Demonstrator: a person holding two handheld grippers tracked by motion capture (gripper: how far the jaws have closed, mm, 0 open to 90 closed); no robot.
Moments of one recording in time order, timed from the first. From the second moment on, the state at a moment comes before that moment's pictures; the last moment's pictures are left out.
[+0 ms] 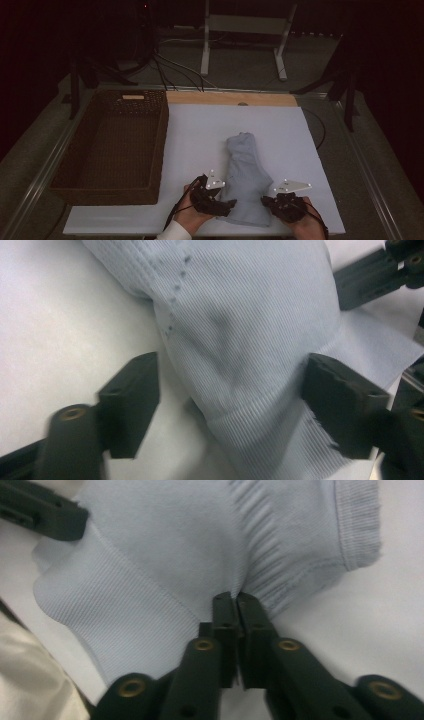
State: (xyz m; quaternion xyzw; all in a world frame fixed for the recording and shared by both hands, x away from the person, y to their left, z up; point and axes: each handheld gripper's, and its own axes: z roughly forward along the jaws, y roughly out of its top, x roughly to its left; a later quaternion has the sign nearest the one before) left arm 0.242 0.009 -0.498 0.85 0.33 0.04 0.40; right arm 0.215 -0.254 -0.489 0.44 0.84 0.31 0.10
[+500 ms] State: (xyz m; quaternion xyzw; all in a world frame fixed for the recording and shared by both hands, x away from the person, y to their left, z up) left arm 0.241 0.011 -0.494 0.87 0.32 0.03 0.39; right arm 0.218 -0.255 -0.493 0.49 0.81 0.29 0.10
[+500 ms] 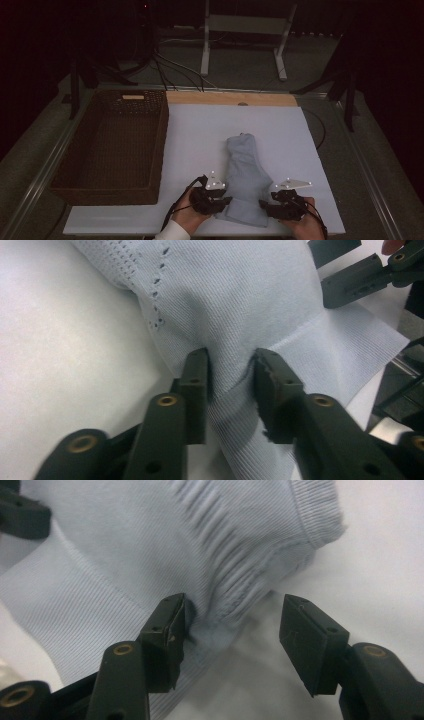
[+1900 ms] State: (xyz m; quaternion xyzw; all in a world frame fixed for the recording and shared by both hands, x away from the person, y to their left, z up) left arm 0.241 0.010 -0.473 0.84 0.31 0.03 0.44; right arm 0.220 -0.253 -0.488 0.49 0.81 0.29 0.12
